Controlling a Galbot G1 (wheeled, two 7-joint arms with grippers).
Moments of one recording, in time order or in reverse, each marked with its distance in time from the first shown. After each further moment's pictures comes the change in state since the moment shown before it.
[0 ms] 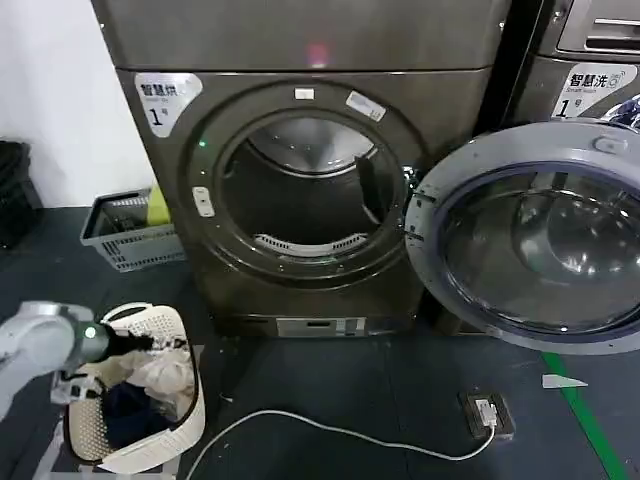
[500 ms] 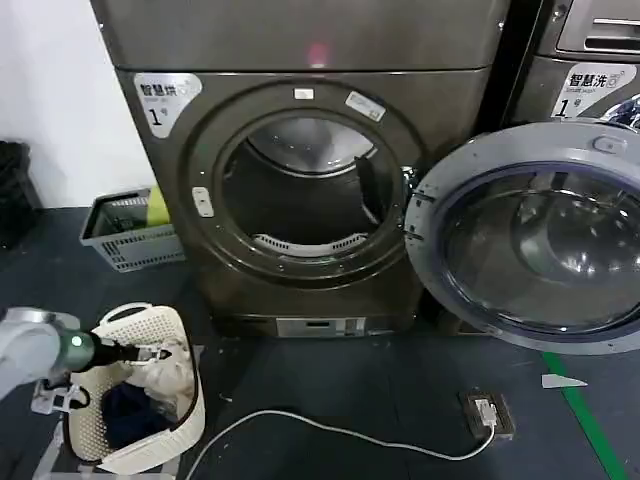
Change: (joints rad) left arm 0.048 0.060 -0.021 -0.012 0.001 0.001 -0.004; right arm 0.005 0.000 0.008 -0.027 0.008 0.020 0.003
